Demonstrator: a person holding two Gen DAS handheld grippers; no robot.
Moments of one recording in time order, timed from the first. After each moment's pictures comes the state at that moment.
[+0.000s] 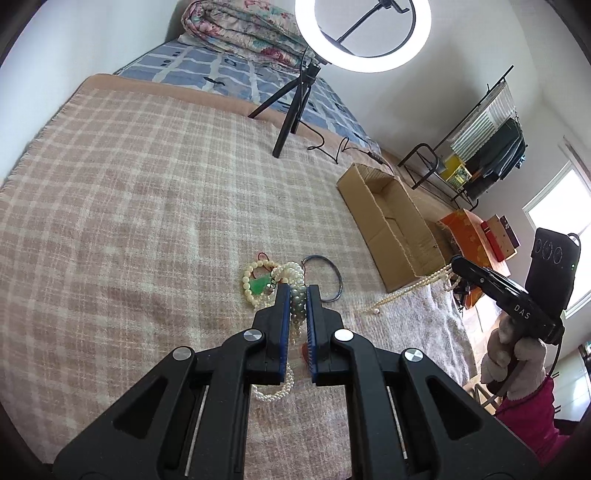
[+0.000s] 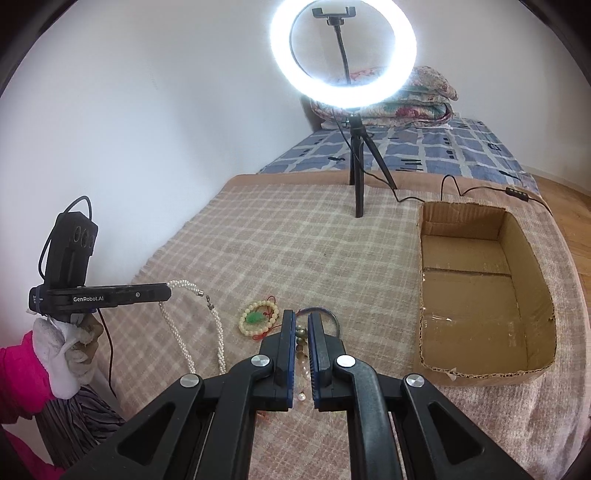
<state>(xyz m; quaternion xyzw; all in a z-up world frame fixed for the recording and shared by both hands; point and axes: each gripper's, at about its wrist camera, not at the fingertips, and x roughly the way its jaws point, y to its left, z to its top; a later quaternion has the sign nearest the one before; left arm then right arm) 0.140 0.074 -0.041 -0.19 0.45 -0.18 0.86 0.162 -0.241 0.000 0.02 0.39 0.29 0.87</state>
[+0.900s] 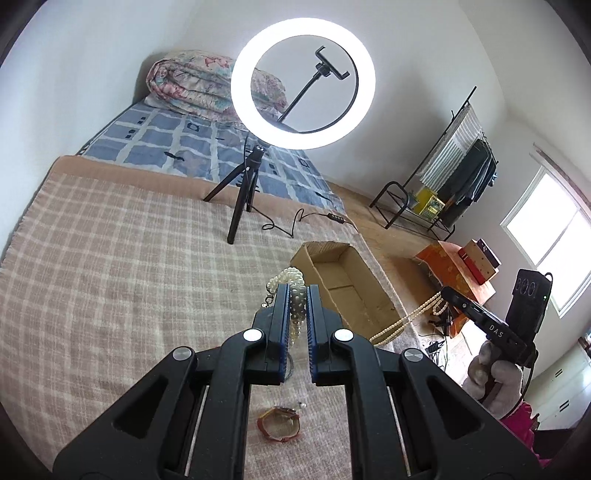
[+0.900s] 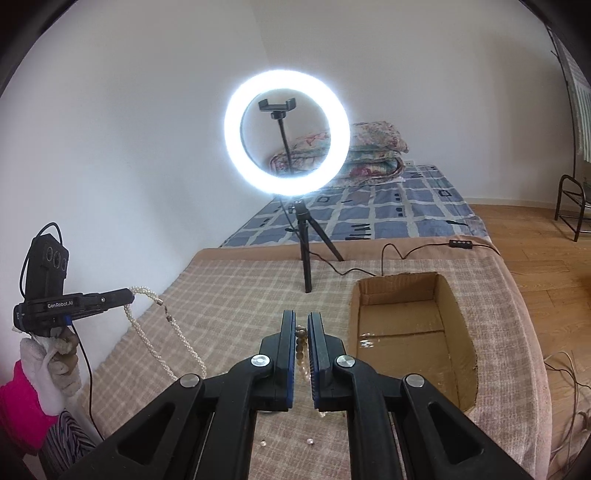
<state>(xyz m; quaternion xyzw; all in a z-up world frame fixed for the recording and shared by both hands) 0.181 0.052 0.056 -0.19 0.35 -0.22 0.89 0.173 -0.311 0.066 0.06 0.30 0.21 0.93</state>
